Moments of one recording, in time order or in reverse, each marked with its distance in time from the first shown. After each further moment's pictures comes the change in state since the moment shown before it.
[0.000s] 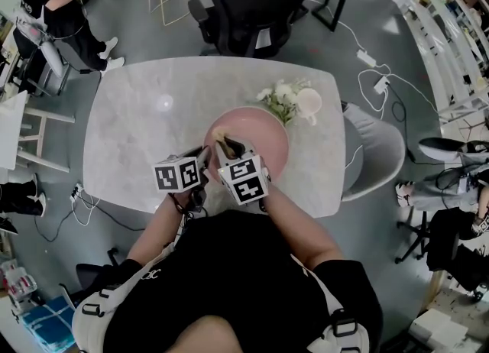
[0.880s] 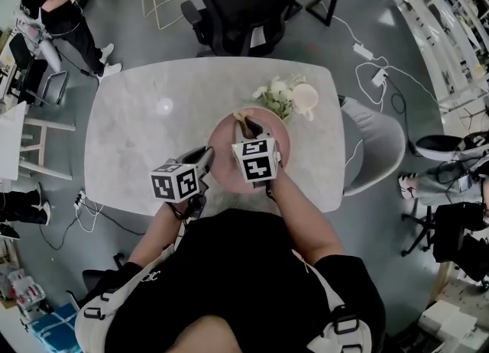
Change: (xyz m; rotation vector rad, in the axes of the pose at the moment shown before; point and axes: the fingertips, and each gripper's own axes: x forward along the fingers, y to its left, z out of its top) left arm -0.013 -0.040 0.011 0.099 -0.032 -0.105; right arm -0.008 -0.089 0.007 0.070 -0.007 -0.242
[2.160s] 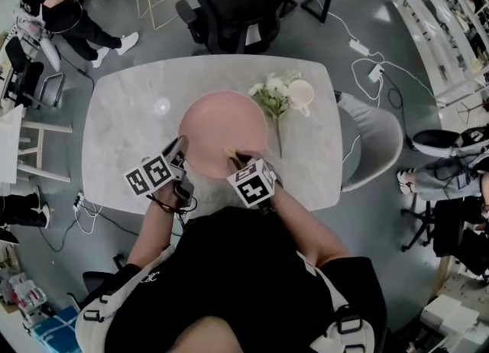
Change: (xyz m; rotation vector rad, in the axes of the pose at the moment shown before) left arm -0.031 0.061 0.035 -0.312 -0.206 0.091; right arm -0.033 0.066 -0.098 -0.113 0.305 0.246
